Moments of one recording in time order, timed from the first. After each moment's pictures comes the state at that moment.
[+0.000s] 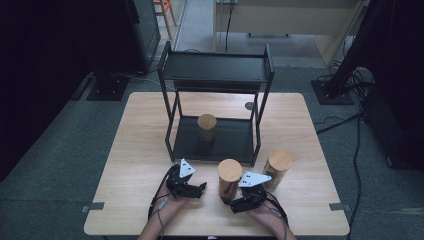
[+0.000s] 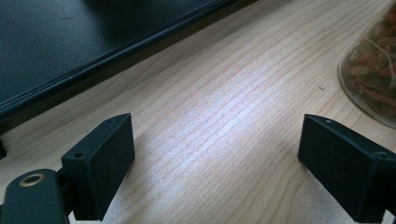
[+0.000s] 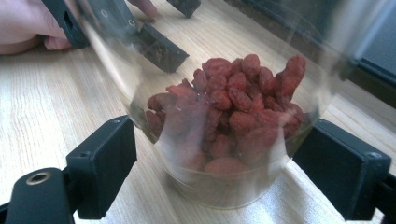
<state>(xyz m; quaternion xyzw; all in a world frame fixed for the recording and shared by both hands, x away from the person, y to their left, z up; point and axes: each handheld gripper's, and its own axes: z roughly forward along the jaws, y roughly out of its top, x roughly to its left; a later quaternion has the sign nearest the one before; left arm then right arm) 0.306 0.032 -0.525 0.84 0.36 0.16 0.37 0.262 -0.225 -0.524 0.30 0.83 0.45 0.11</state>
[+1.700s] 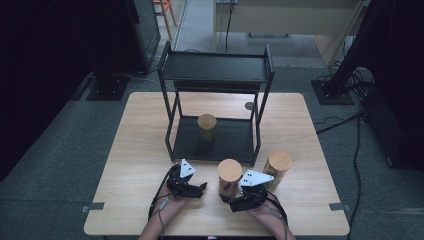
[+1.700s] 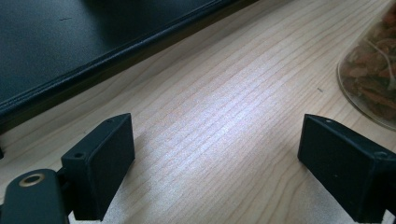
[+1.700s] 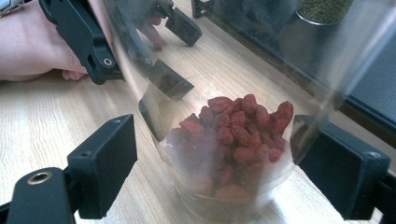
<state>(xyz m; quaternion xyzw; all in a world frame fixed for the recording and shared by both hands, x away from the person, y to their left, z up) 0.306 0.031 -0.525 0.84 0.36 0.16 0.37 0.257 -0.222 -0.505 0.31 0.82 0.47 0.13</state>
